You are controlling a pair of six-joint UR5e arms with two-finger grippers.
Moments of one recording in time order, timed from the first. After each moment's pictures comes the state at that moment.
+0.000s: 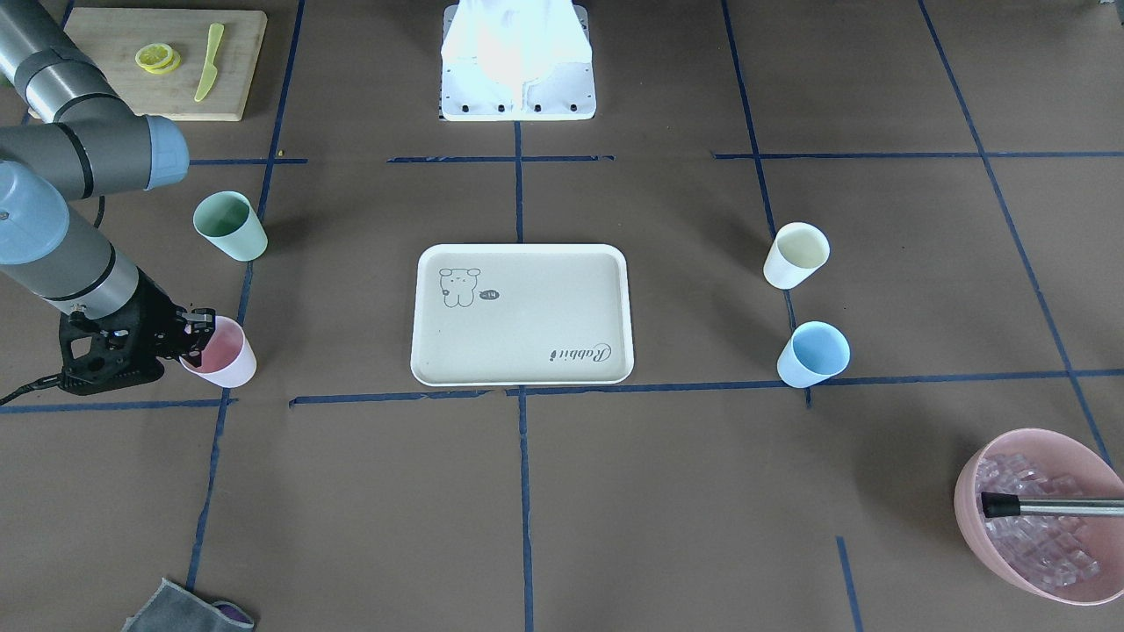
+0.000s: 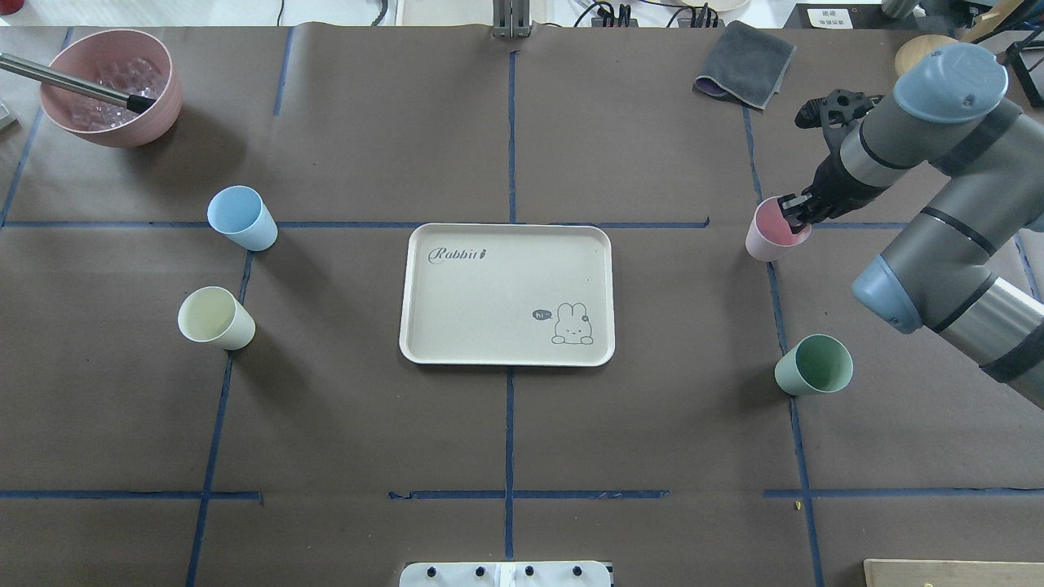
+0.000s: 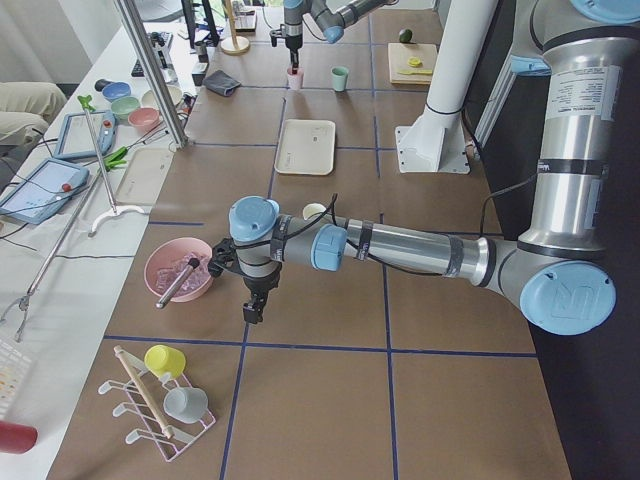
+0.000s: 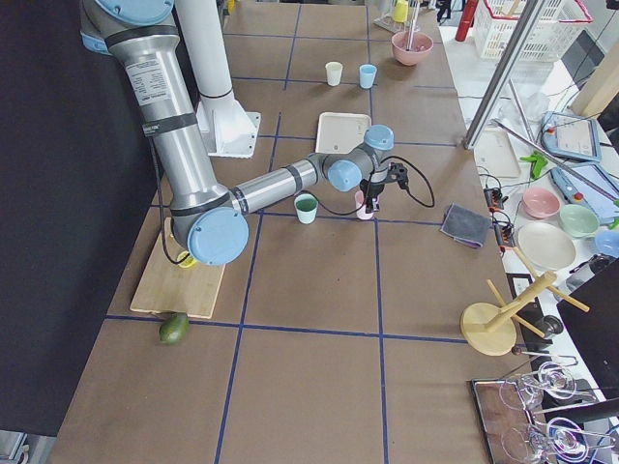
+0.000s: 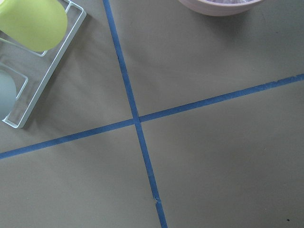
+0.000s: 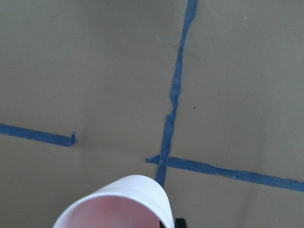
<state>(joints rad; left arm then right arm) -1.49 -1.59 -1.69 -1.60 -2.32 0.09 0.93 -1.23 1.59 -1.34 2.14 0.66</state>
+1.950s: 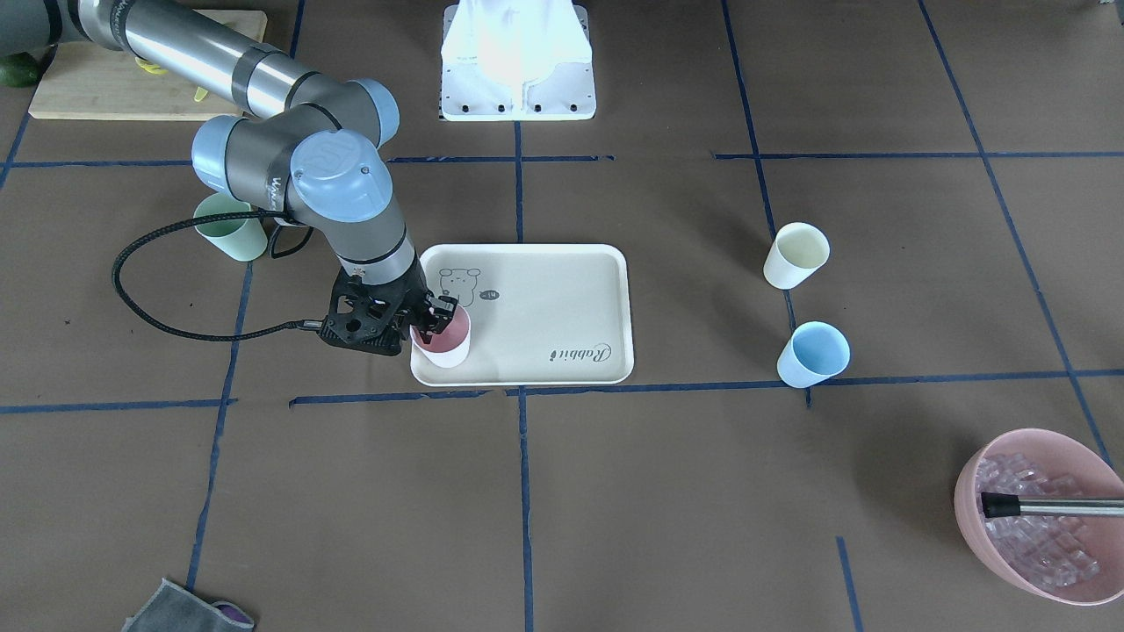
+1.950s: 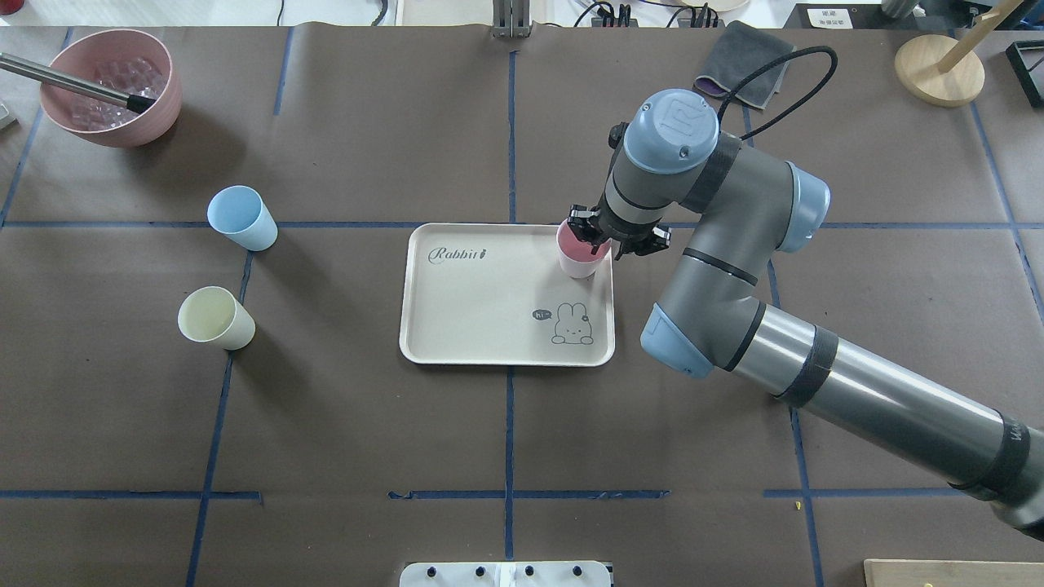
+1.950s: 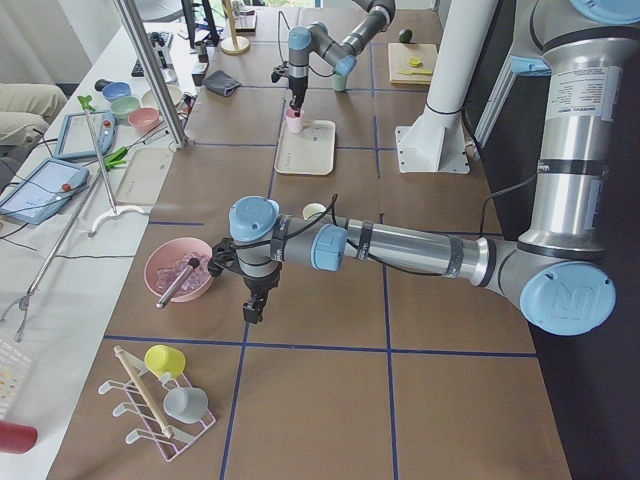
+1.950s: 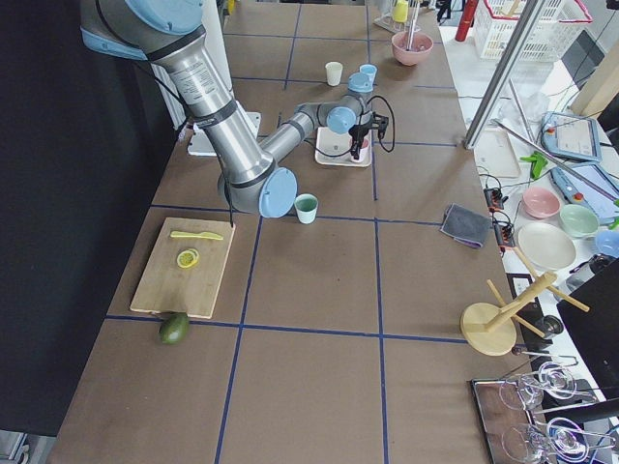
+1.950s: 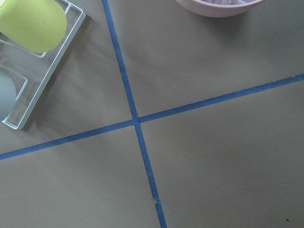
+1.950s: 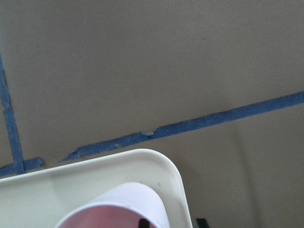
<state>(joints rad) -1.49 -1.59 -1.69 -1.60 -2.32 0.09 0.68 -0.90 1.49 -1.41 1.98 1.32</state>
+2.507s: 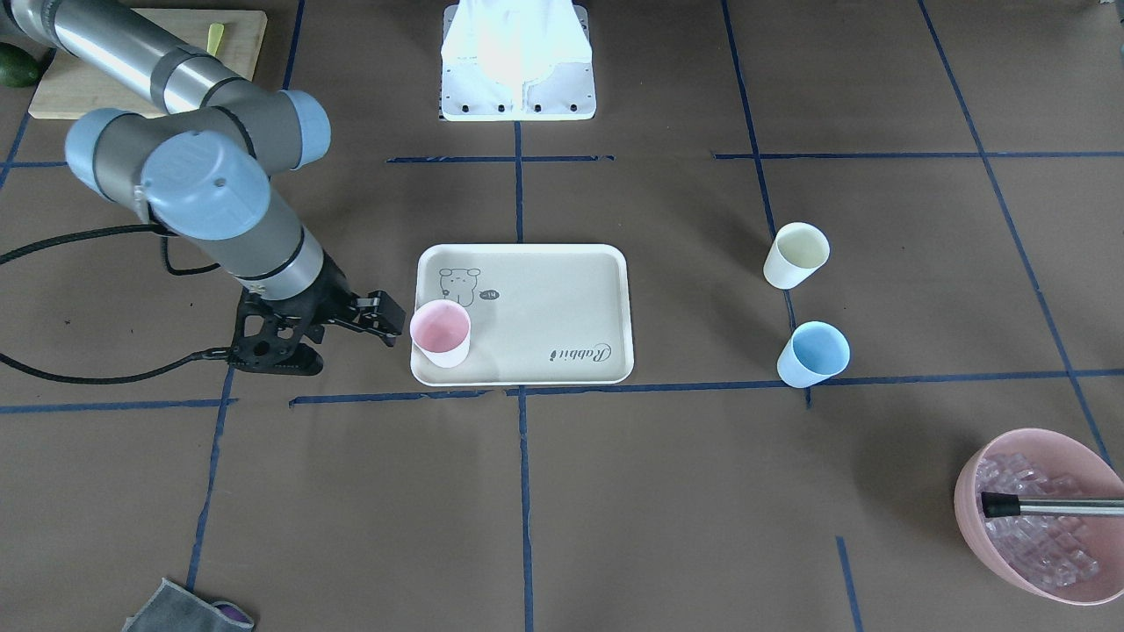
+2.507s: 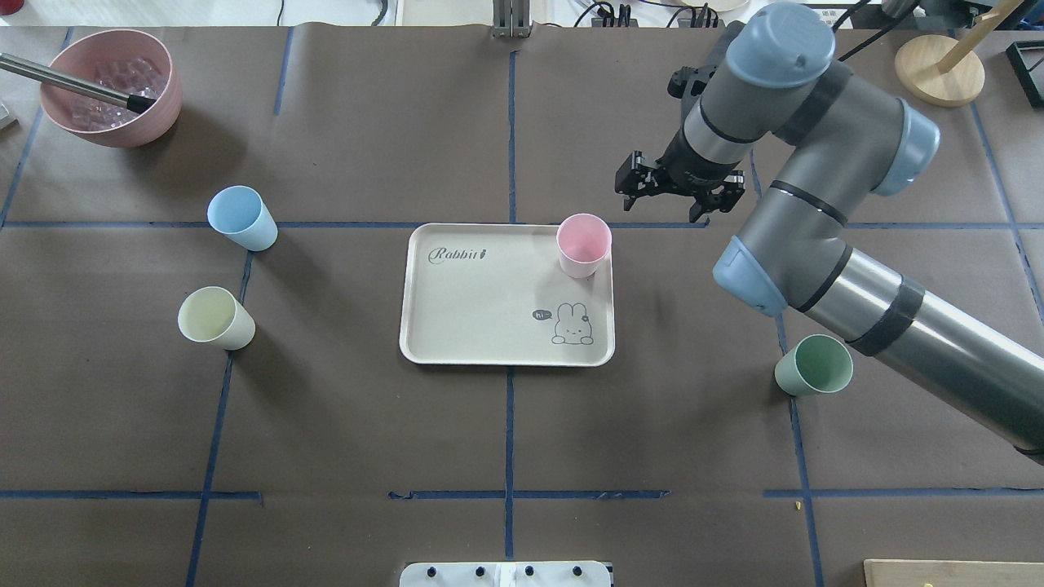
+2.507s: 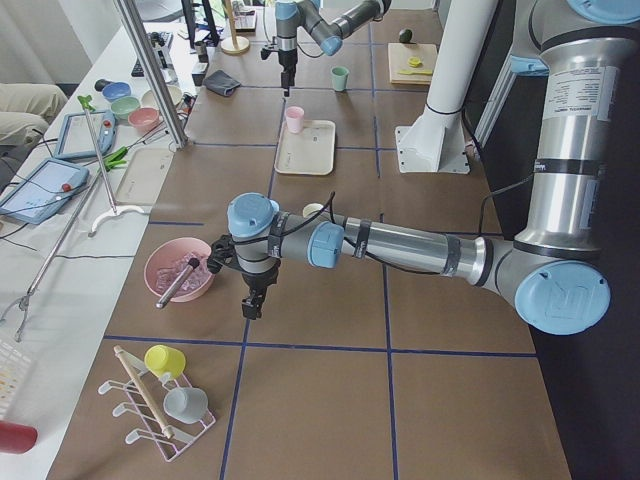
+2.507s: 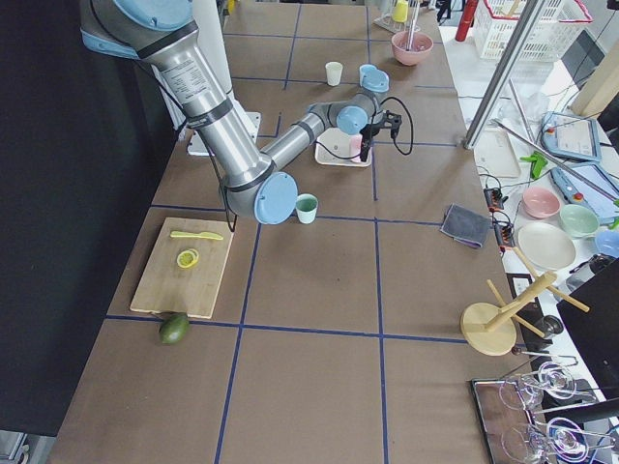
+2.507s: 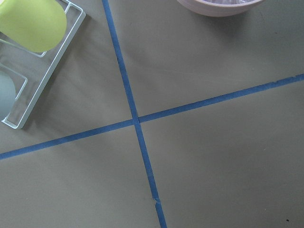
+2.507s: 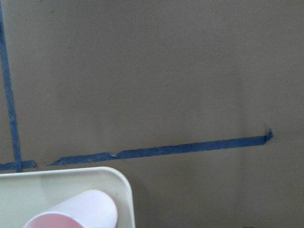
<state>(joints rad) -1.46 -1.61 -1.69 -1.60 -2.32 0.02 0.86 -1.00 1.57 -1.42 2.19 1.06</state>
